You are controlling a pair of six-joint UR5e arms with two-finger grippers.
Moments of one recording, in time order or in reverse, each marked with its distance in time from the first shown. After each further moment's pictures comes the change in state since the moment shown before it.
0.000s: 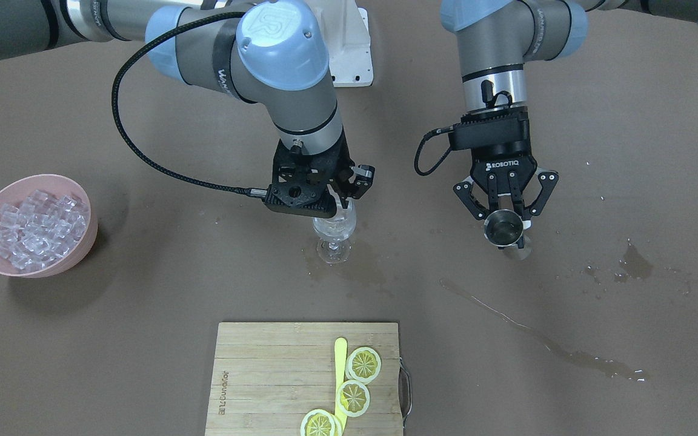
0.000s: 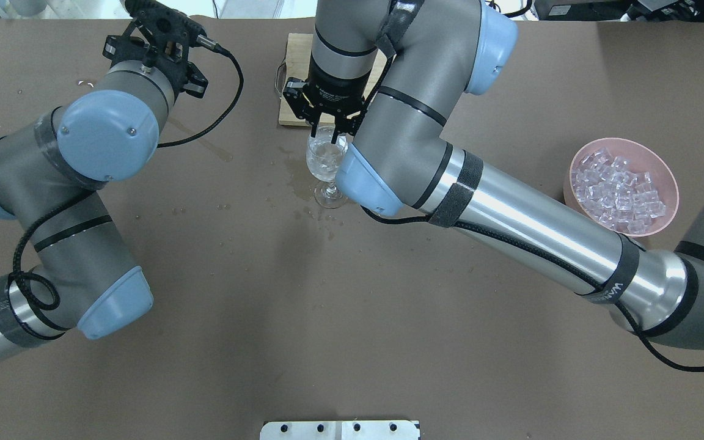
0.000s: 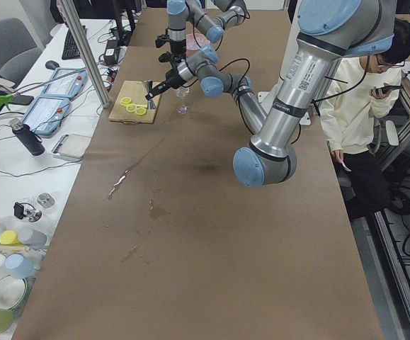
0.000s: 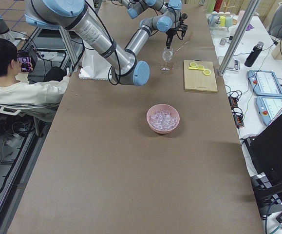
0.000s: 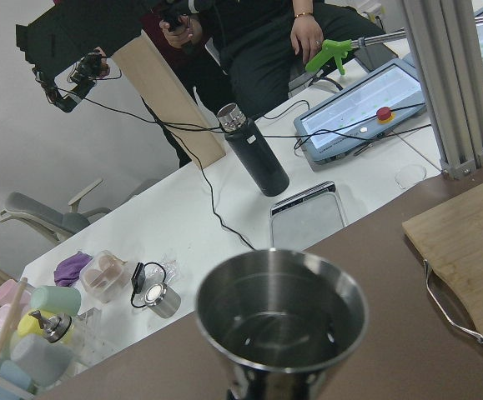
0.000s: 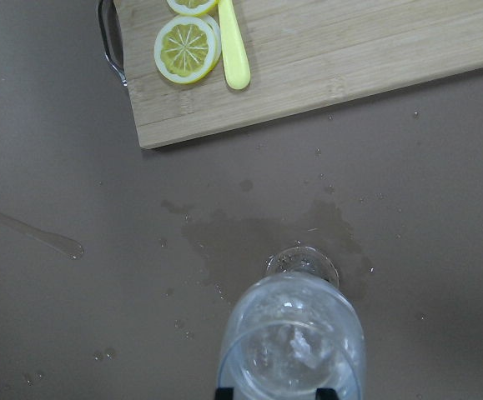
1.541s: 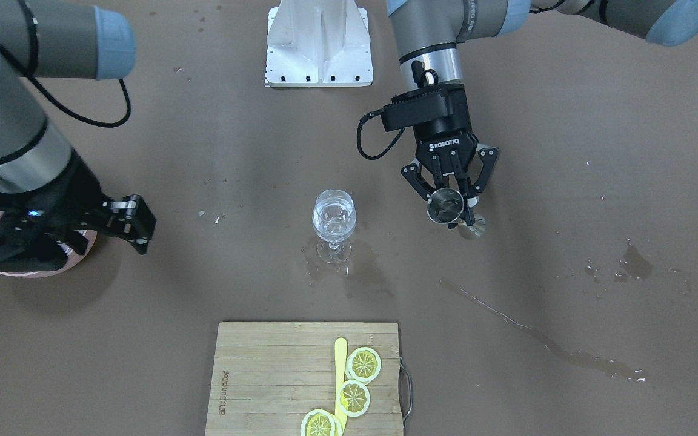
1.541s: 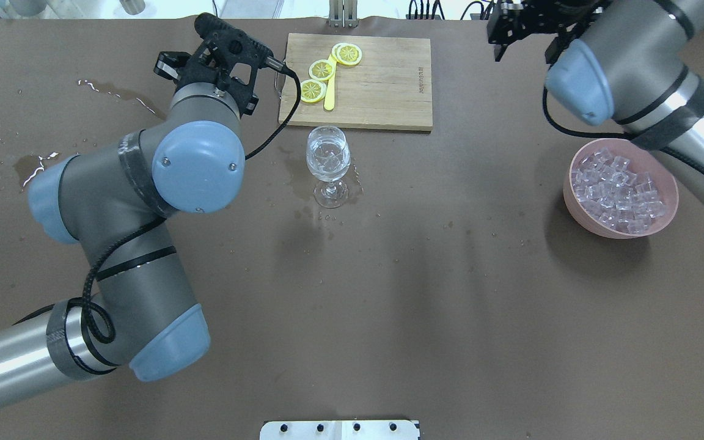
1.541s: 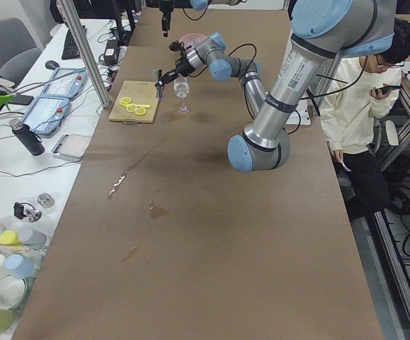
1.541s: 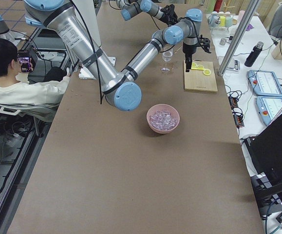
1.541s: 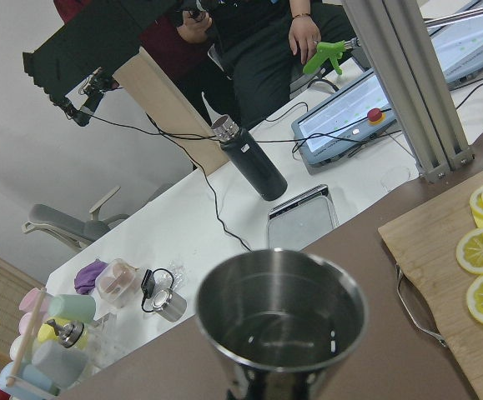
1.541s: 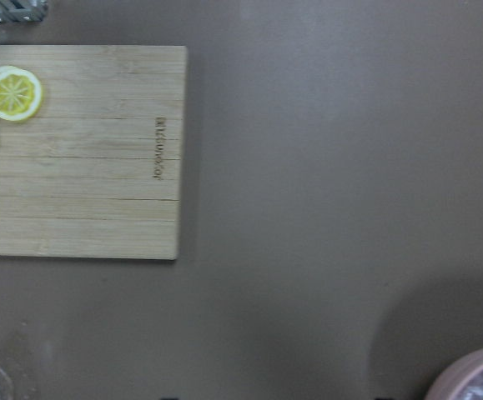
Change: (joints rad) left arm 0.126 -0.157 0.006 0.261 0.138 -0.120; right arm 0.367 -0.352 0.274 -0.199 0.063 -0.642
